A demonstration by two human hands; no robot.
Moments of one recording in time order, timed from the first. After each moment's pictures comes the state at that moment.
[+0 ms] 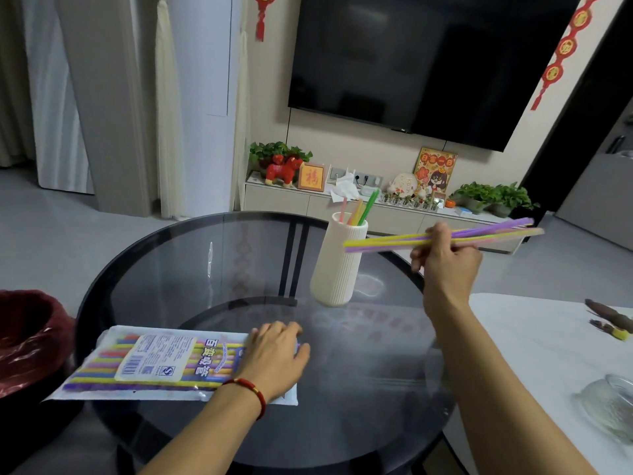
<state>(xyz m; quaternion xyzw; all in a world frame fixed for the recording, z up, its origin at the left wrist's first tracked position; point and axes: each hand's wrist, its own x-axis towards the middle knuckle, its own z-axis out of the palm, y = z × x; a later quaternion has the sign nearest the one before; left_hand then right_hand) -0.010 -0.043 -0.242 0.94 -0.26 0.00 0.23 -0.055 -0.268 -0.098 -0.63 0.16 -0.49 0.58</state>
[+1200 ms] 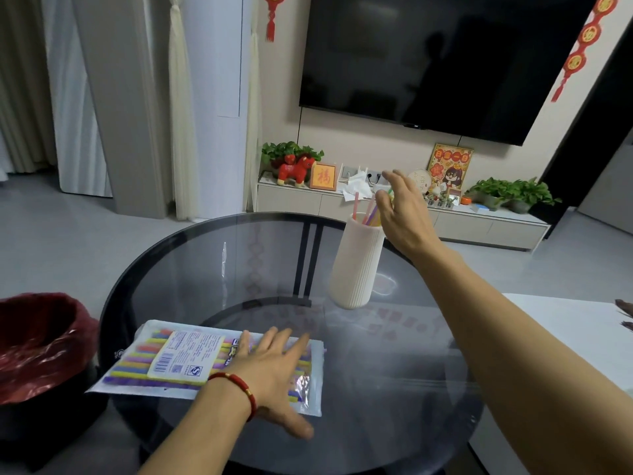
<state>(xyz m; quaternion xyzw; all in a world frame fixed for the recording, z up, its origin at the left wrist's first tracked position) -0.004 0.006 -0.234 0.92 -0.35 -0.17 0.04 0.028 -0.249 -0.063 -0.92 0.05 -0.32 0.22</state>
